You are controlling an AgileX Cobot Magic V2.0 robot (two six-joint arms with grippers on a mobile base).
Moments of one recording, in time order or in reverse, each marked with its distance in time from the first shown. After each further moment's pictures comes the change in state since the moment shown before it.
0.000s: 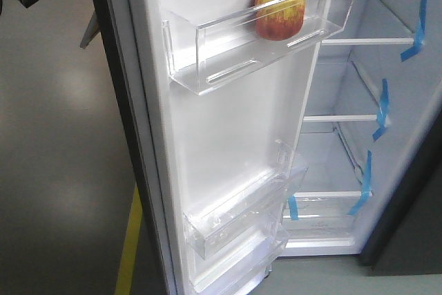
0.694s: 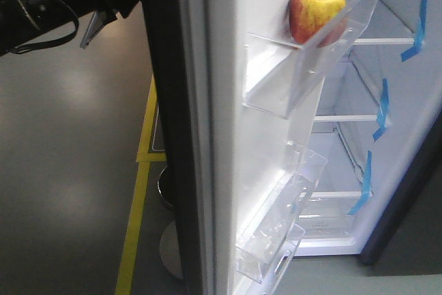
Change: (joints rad) left arm -0.232 0.052 -0.035 0.103 -0.047 -0.009; right arm 0.000 0.000 0.000 0.007 -0.001 0.000
